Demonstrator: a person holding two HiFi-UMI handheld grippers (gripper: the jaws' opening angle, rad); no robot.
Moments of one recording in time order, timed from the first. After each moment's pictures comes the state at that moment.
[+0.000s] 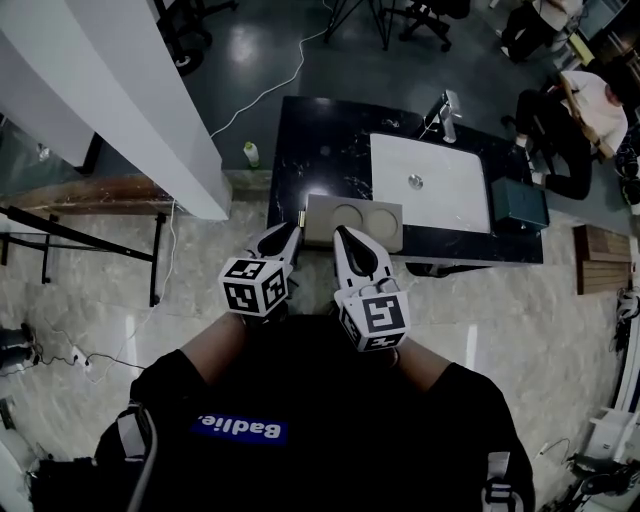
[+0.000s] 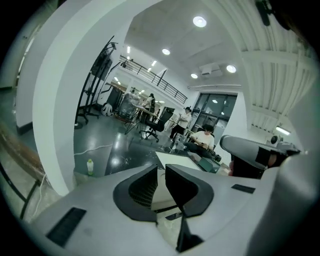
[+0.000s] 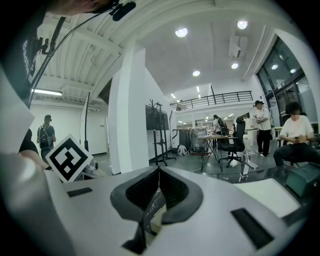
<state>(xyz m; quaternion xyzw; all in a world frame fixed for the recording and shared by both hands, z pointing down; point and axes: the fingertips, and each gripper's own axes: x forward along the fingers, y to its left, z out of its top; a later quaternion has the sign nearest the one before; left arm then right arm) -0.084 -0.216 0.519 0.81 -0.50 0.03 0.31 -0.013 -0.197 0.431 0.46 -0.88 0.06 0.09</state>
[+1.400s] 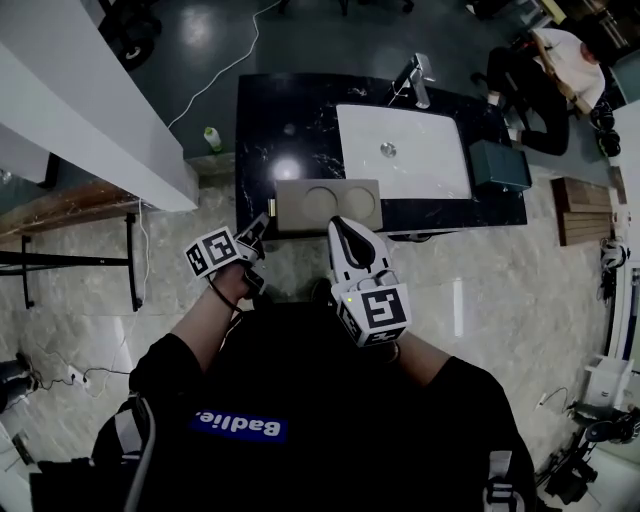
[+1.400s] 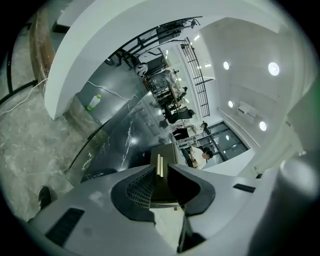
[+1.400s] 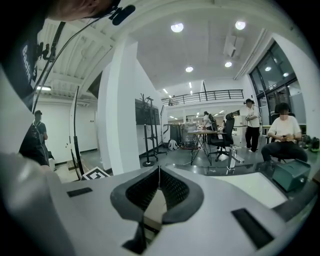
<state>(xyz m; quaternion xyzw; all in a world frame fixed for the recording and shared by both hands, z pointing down) -0.095 -0.254 0.651 0.68 -0.40 -0.12 0.60 0.021 -0.207 0.450 0.50 -0.85 0.09 0.12</state>
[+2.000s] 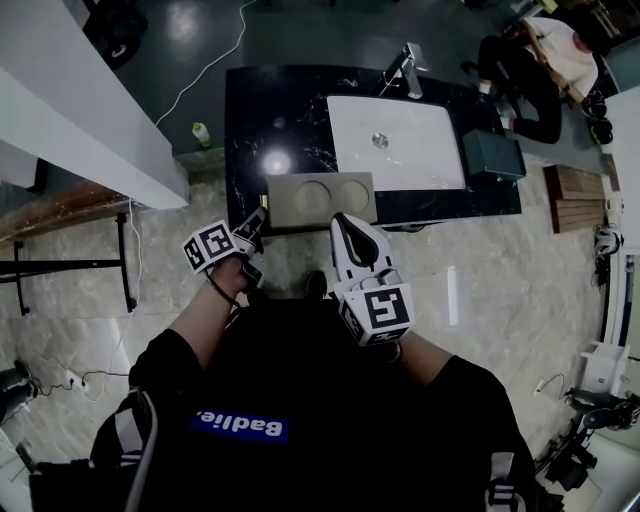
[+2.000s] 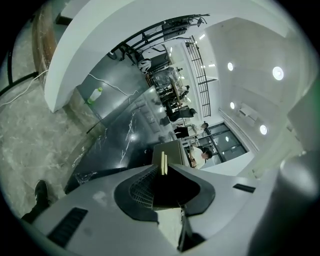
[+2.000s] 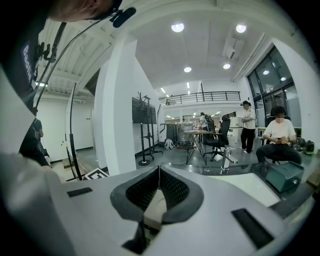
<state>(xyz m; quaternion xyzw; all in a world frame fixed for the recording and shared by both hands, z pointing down) -0.083 -0.262 0.666 0.67 -0.39 -0.12 0.62 0.034 -0.207 0.451 0.52 -0.84 0.08 0.13</state>
